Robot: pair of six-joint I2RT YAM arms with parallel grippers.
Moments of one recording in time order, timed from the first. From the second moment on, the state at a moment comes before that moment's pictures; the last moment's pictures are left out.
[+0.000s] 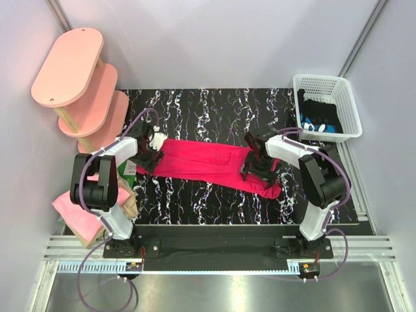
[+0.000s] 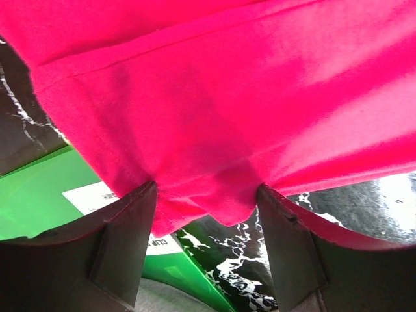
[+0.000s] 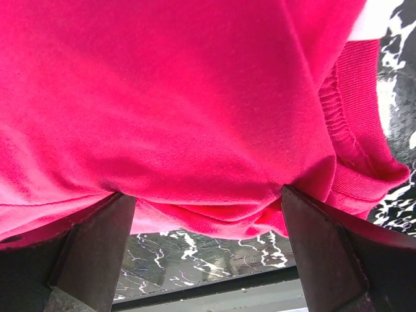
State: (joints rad) left arm -0.09 1.72 1.03 -0.59 0.01 0.47; right arm 0.46 1.82 1.15 -0.87 0.07 0.92
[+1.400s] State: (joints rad) left arm -0.16 1.57 1.28 -0.87 0.22 0.47; right arm 0.21 2.60 2.64 -1.20 -0.10 0.48
